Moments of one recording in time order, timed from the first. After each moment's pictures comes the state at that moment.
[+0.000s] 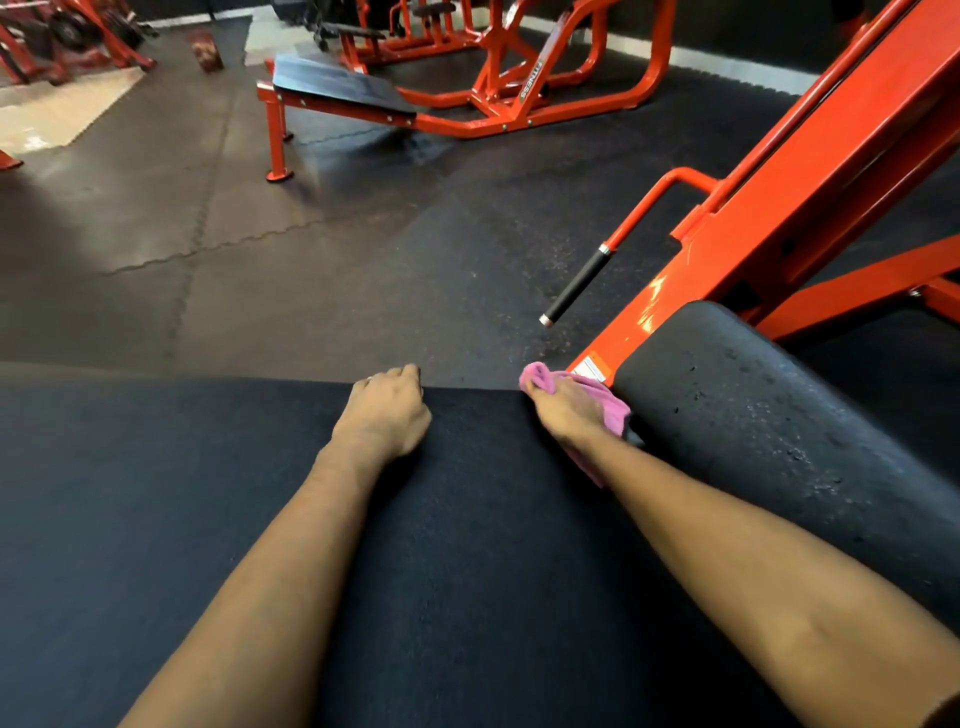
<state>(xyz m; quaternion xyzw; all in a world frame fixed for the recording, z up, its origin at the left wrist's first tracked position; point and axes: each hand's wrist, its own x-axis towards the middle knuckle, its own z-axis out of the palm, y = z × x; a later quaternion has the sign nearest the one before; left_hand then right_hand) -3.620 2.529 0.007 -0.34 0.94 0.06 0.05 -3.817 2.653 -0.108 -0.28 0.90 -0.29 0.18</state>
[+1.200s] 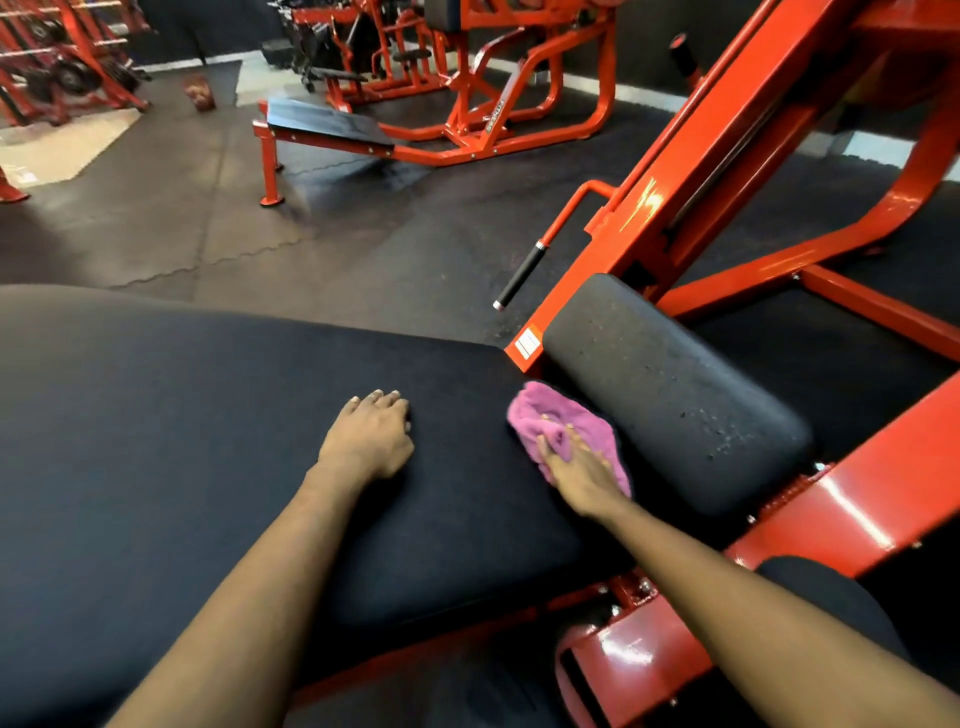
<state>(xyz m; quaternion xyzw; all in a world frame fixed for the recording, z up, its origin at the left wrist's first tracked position) -3.508 2.692 0.019 -0.30 0.95 0.01 0.08 -3.680 2.897 -0.095 -0.30 0.88 -0.30 0.22</state>
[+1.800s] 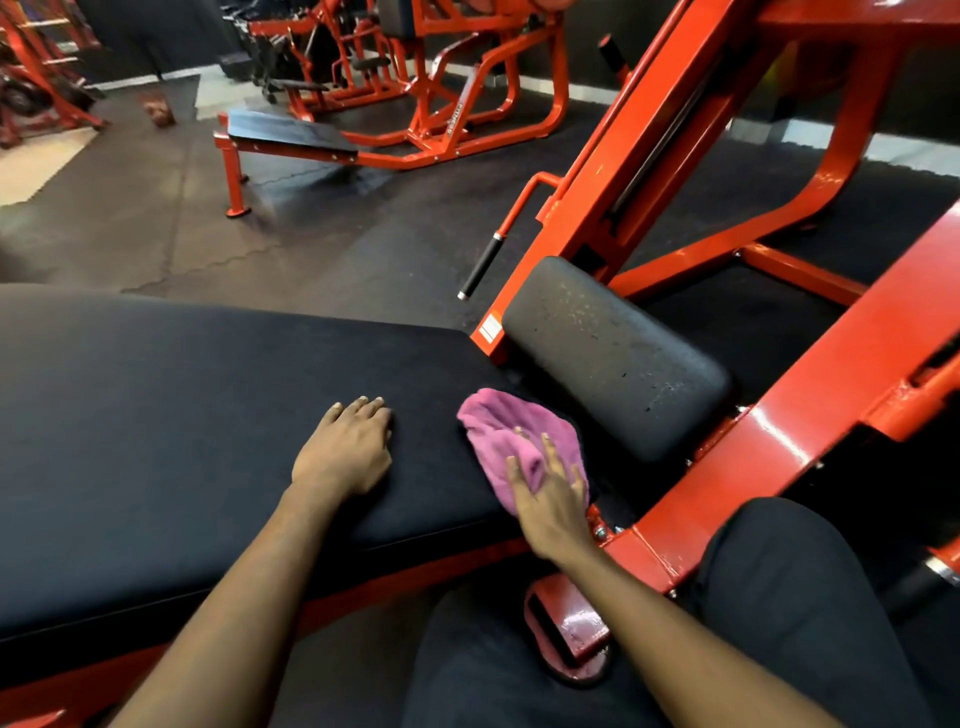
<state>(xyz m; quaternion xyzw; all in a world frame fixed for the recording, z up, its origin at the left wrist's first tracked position) -3.471 2.754 0.012 -0.25 0.97 -0.03 0.06 -3.587 2.967 -0.109 -0.28 0.88 -0.36 0.12</state>
